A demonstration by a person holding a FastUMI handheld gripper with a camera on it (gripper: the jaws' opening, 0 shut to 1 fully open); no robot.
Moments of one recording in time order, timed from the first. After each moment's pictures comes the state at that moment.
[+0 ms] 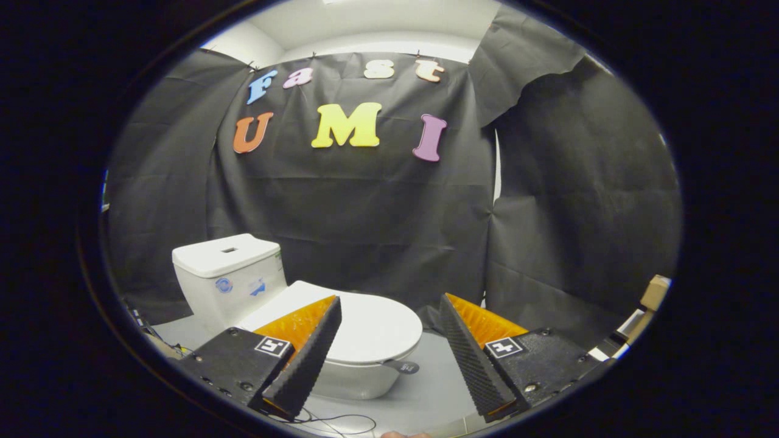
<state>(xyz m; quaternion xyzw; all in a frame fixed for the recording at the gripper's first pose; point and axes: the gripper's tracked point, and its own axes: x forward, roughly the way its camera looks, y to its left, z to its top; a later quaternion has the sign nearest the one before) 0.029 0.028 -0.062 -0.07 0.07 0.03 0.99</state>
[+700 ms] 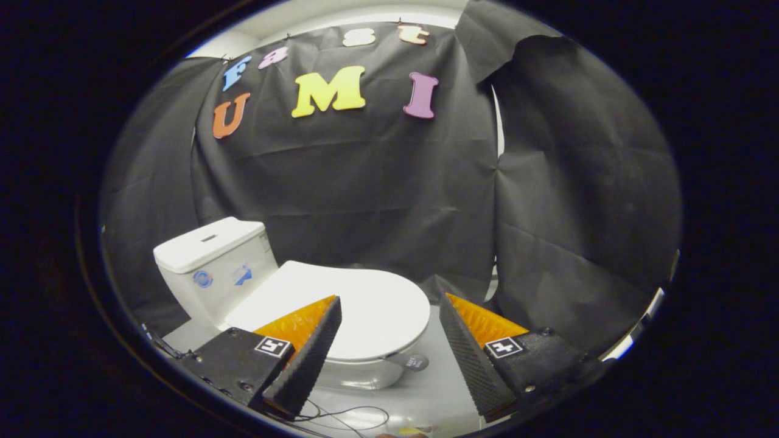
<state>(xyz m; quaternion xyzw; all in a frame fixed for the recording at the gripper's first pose) 0.103 0.004 -0.122 -0.03 0.17 0.02 0.98</state>
